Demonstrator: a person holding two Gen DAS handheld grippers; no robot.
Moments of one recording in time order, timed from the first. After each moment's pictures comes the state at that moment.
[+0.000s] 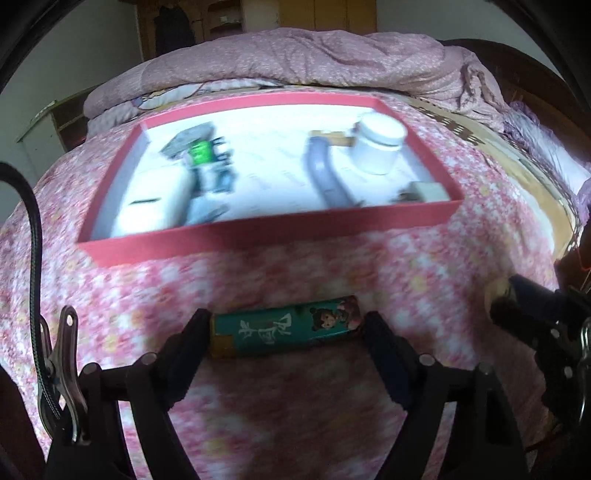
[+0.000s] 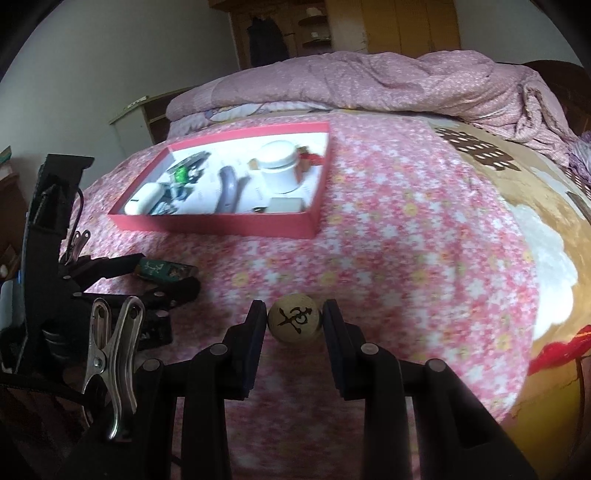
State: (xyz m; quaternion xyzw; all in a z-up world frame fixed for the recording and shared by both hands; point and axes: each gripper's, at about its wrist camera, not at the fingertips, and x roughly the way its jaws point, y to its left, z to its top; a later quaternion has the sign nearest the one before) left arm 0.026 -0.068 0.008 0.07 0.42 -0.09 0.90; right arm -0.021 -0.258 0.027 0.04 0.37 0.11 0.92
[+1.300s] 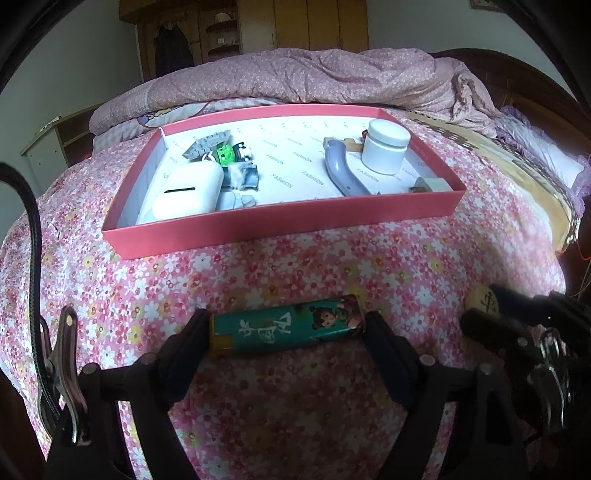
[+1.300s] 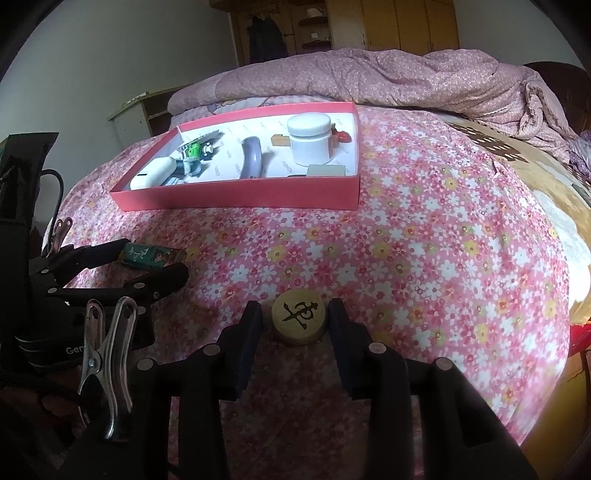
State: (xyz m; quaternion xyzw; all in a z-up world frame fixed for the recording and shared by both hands) left arm 0.006 -0.049 0.002 0.08 0.37 -0.10 0.92; right arm -0.027 -0.229 0.001 0.04 0.37 0.10 0.93
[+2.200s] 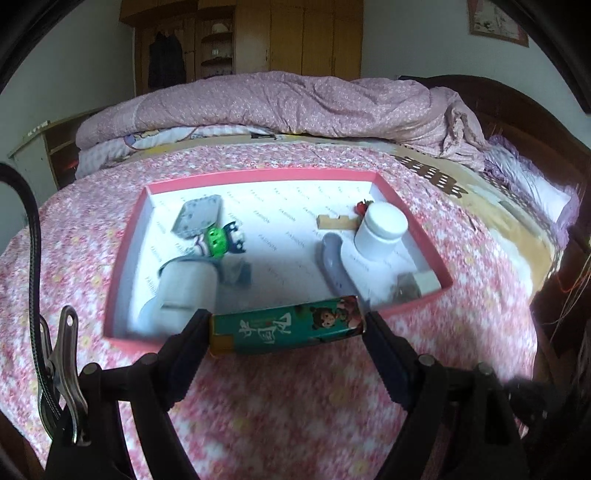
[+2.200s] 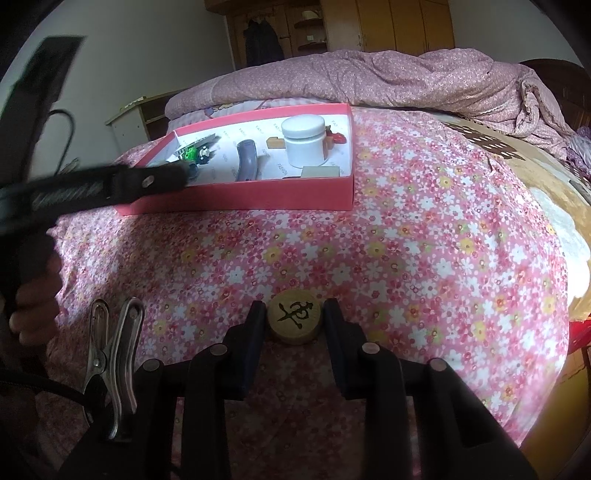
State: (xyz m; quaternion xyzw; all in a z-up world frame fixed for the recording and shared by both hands) left arm 0.060 -0.054 0.057 0.03 0.36 -0.13 0.92; right arm -0.028 -0.233 0.001 0.04 0.36 0.09 0.93
